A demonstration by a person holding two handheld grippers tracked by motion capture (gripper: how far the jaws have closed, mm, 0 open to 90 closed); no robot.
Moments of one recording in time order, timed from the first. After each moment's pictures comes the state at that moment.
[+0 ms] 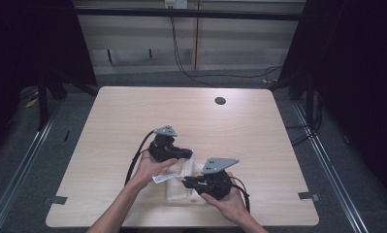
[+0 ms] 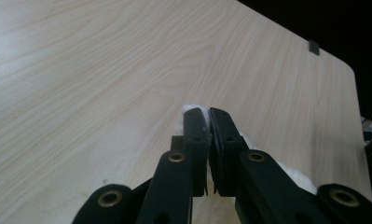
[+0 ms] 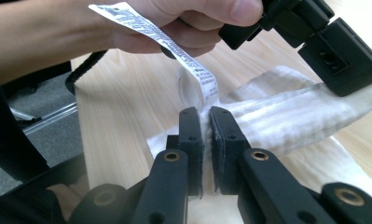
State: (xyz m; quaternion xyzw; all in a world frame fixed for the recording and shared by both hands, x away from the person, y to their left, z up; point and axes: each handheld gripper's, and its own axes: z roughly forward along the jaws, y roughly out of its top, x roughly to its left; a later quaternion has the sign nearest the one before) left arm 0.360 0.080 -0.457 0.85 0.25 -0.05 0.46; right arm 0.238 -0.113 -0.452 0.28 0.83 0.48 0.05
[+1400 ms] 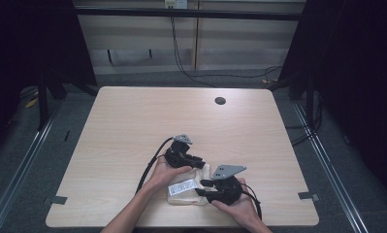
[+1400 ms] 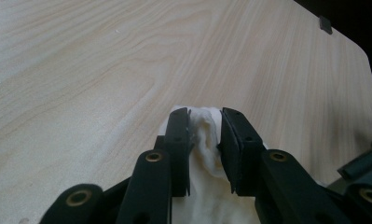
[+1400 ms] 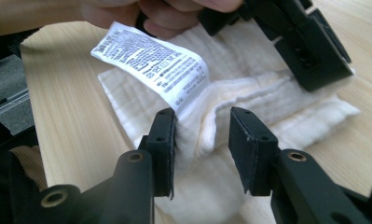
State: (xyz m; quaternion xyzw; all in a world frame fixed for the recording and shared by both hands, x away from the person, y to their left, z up) left arm 0.362 0.042 -0.498 0.86 0.25 -0.09 0.44; right arm 0.232 -0.143 -0.484 0.32 0.84 0.42 0.07
